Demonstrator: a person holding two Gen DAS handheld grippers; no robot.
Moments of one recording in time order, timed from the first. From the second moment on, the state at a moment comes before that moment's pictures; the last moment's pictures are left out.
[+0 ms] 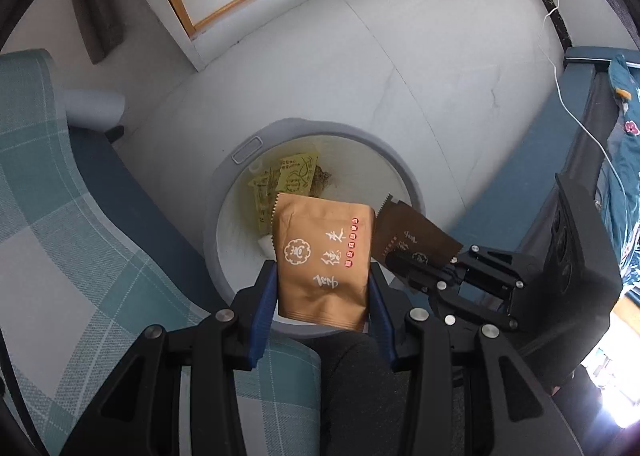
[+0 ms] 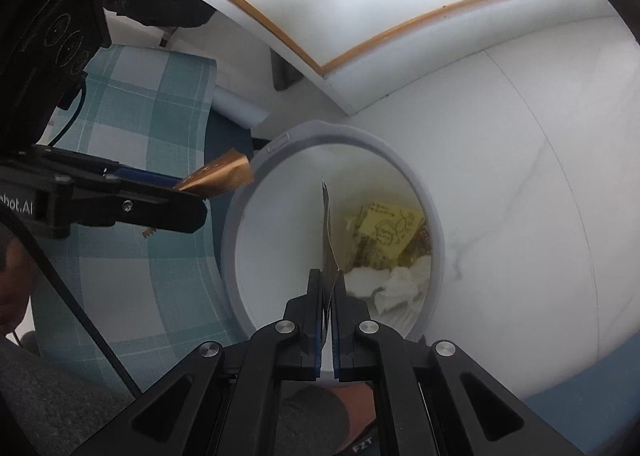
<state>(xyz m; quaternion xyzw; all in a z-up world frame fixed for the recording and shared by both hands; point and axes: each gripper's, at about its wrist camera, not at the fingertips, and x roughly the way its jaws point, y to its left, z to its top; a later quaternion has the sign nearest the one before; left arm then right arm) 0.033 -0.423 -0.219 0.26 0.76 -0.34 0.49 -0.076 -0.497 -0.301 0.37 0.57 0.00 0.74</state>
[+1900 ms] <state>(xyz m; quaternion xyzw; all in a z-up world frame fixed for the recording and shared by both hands) 0.047 -0.364 -0.069 0.19 0.59 -0.33 0.71 -0.102 -0.521 -0.182 0.40 0.53 -0.08 0.74</state>
